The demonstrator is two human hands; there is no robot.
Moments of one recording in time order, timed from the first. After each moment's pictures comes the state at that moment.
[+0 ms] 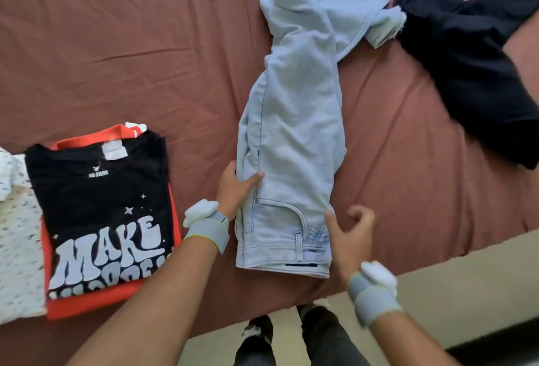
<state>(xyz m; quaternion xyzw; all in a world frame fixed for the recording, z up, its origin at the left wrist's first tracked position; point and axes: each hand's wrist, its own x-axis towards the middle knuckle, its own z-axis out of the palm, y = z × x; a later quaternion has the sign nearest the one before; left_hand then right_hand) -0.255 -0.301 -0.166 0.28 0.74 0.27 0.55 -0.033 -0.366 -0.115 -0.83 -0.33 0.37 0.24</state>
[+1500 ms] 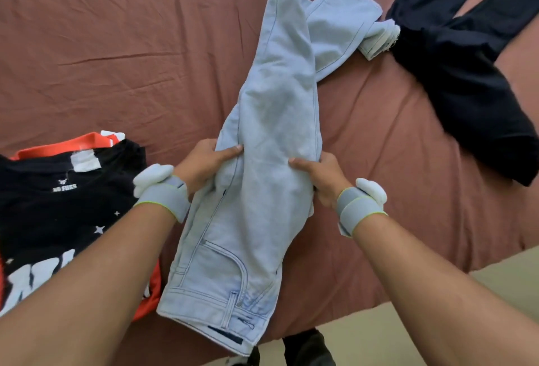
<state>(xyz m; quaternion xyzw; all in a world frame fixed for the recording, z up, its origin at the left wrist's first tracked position) -0.291 -0.219 -0.143 0.28 0.66 0.26 0.65 -0.062 -0.213 -0.135 -0.67 -0.24 0.65 0.25</state>
